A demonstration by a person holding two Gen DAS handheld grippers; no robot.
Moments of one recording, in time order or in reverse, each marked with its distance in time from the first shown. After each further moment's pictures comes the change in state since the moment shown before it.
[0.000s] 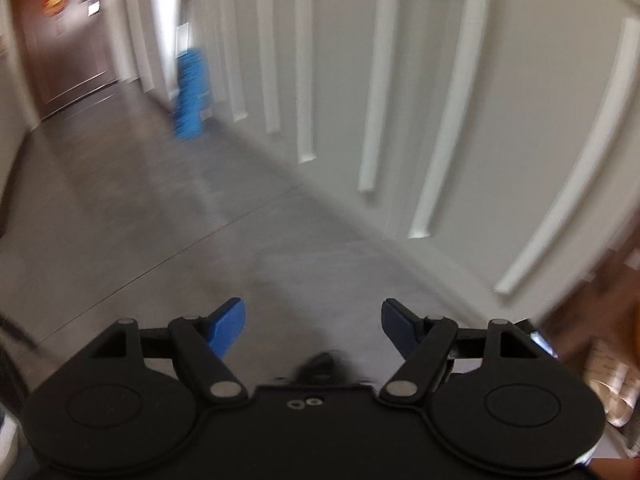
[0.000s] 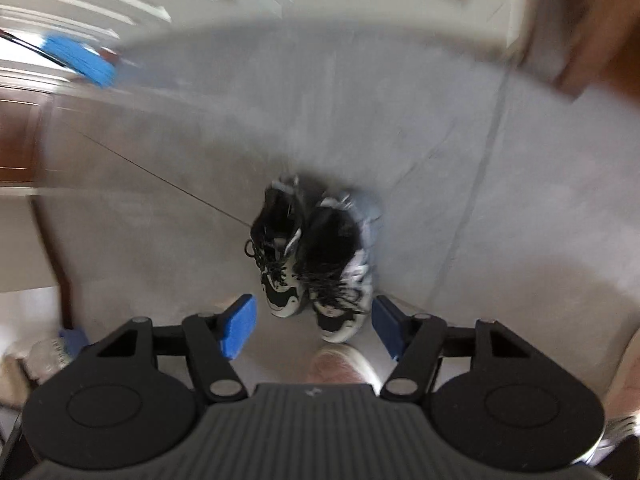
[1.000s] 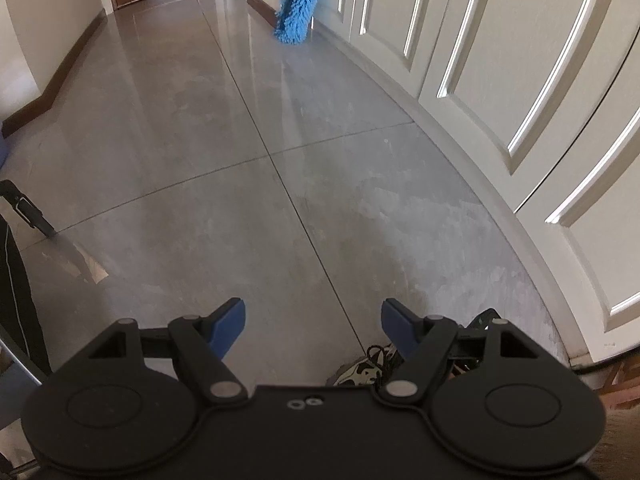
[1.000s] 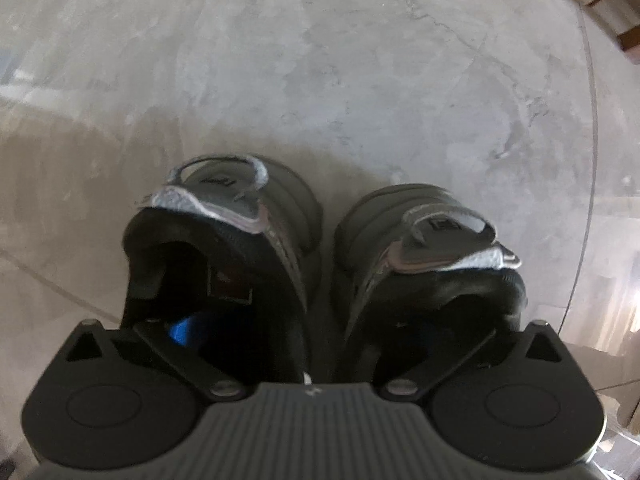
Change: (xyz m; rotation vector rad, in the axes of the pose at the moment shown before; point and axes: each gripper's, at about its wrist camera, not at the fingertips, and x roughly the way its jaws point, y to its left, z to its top) left arm 0.093 0.129 -0.048 -0.213 0.196 0.092; right arm 0.230 0.024 0.044 0.152 -0.114 -0.425
